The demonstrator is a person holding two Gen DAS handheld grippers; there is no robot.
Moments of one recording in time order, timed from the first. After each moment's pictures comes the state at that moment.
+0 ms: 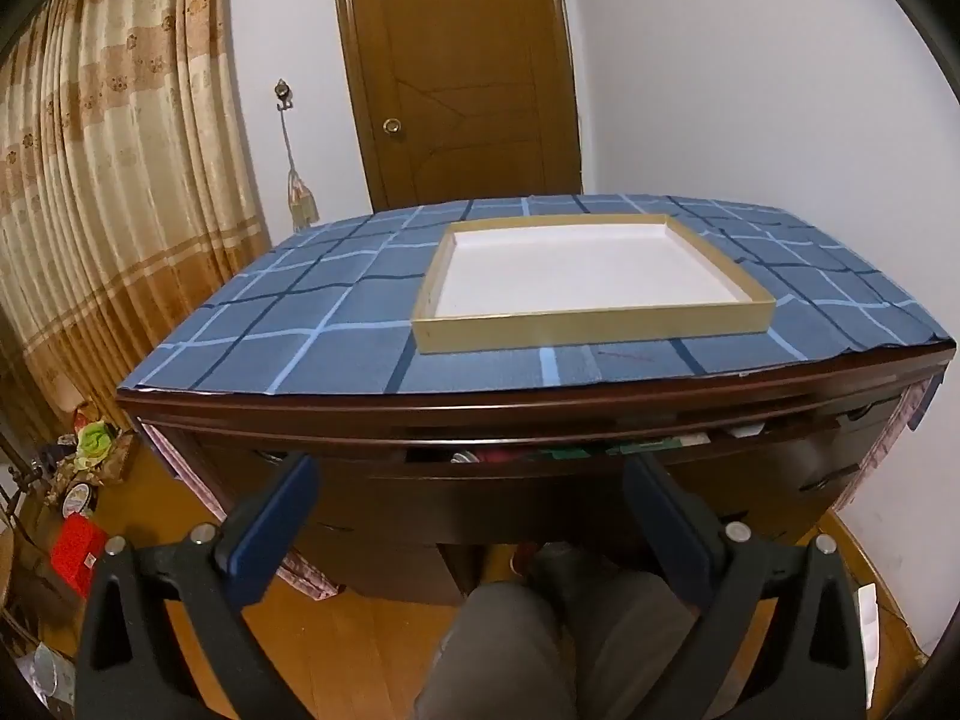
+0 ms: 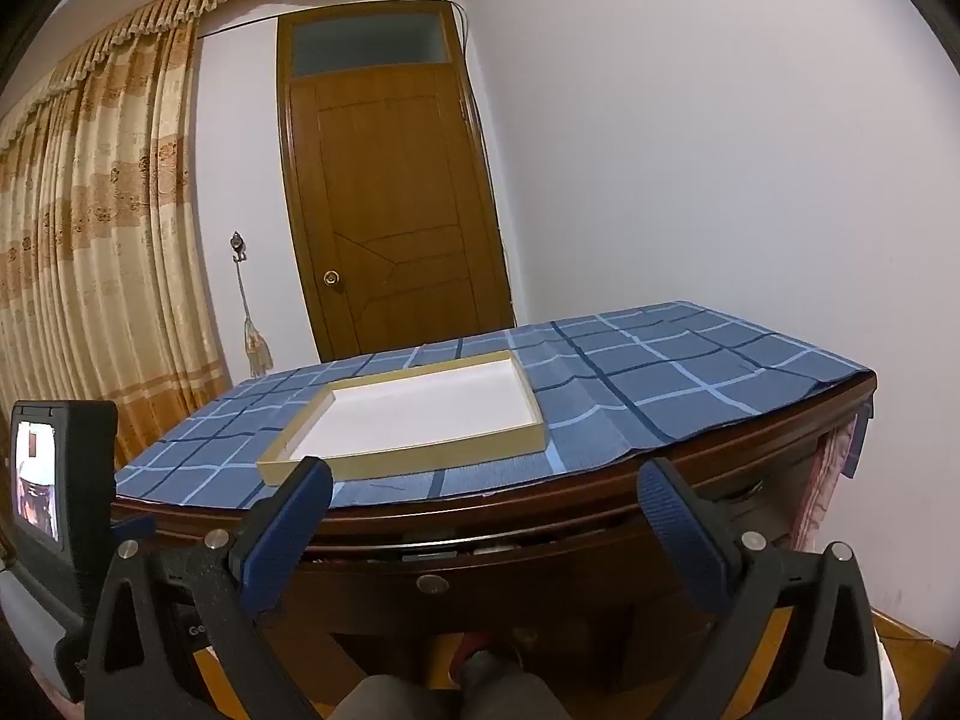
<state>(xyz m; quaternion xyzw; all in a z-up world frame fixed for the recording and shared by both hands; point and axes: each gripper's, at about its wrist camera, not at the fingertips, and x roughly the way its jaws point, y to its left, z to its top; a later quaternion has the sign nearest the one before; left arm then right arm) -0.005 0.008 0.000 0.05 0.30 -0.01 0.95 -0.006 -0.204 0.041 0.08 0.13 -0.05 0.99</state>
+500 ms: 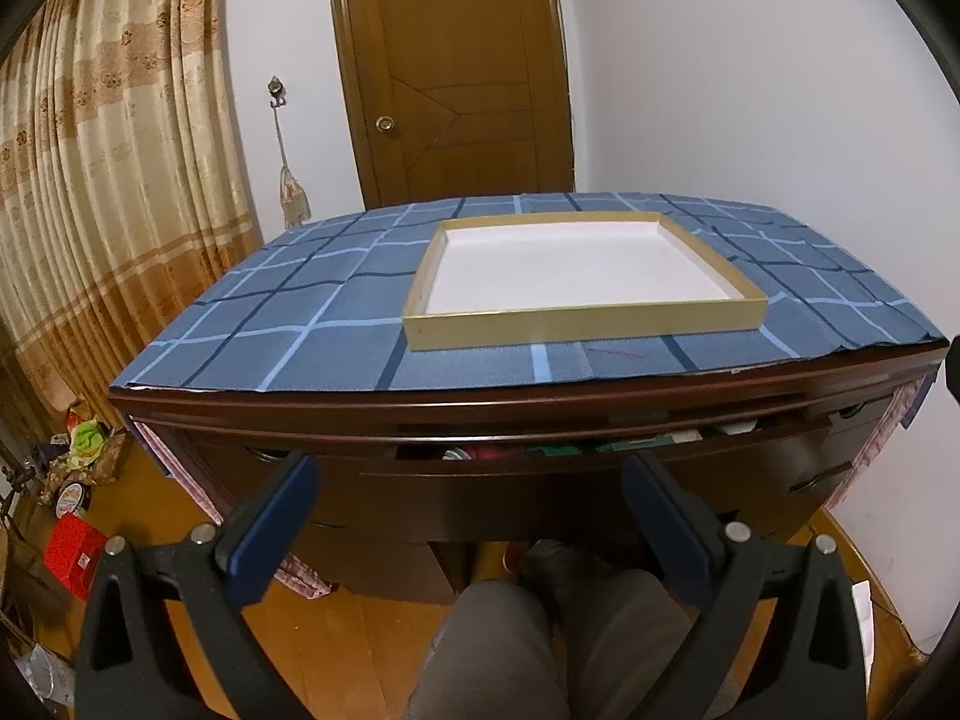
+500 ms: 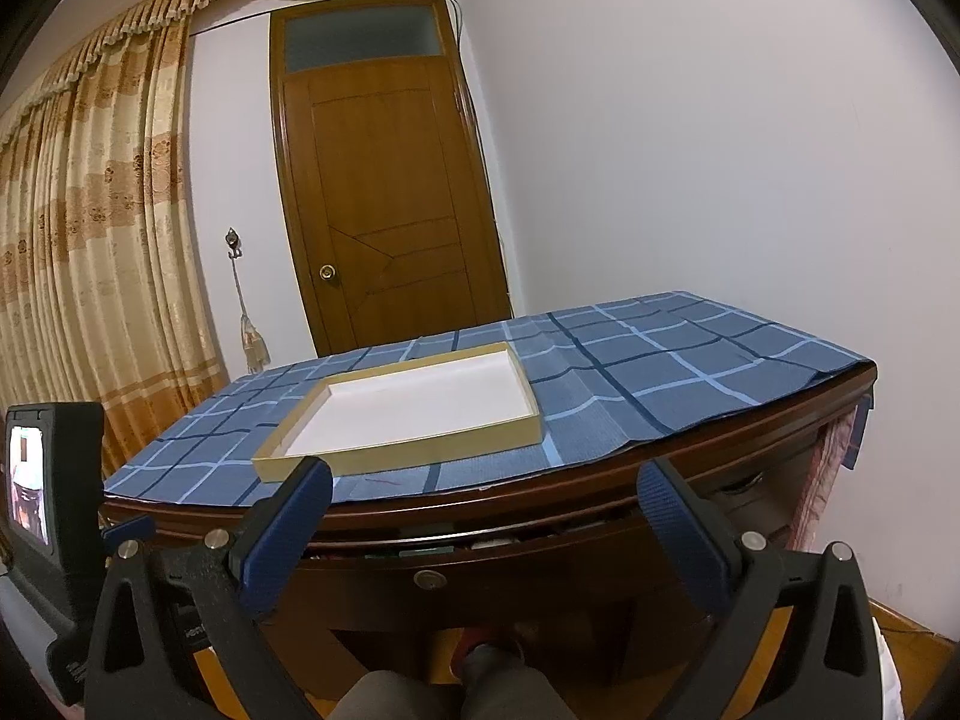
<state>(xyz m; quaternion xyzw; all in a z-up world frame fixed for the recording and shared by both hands) -0.001 -0.001 -0.004 0.05 0.30 -0.01 0.95 -0.003 -0.206 0.037 0.09 0.14 -0.06 0.98</state>
